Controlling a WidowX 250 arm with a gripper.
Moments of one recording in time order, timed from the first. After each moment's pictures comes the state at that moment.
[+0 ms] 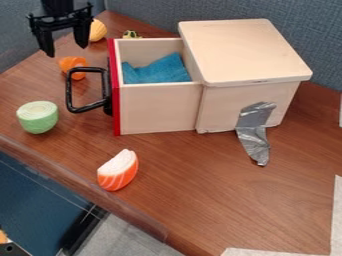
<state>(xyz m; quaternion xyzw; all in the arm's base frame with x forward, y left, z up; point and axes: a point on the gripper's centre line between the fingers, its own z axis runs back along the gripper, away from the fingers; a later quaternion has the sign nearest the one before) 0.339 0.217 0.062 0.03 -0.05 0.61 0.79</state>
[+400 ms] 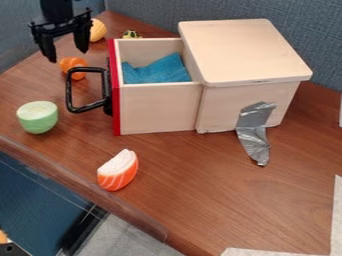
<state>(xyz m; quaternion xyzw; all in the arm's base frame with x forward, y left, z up) 0.343 0.224 0.046 0.03 -0.04 0.62 0.78</state>
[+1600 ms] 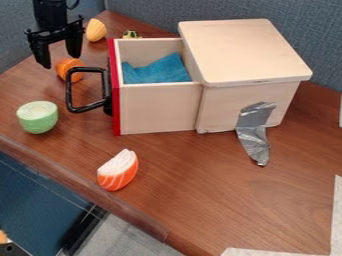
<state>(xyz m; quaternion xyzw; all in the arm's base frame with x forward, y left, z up) 0.340 0.236 0.033 0.05 -0.04 0.65 0.76</state>
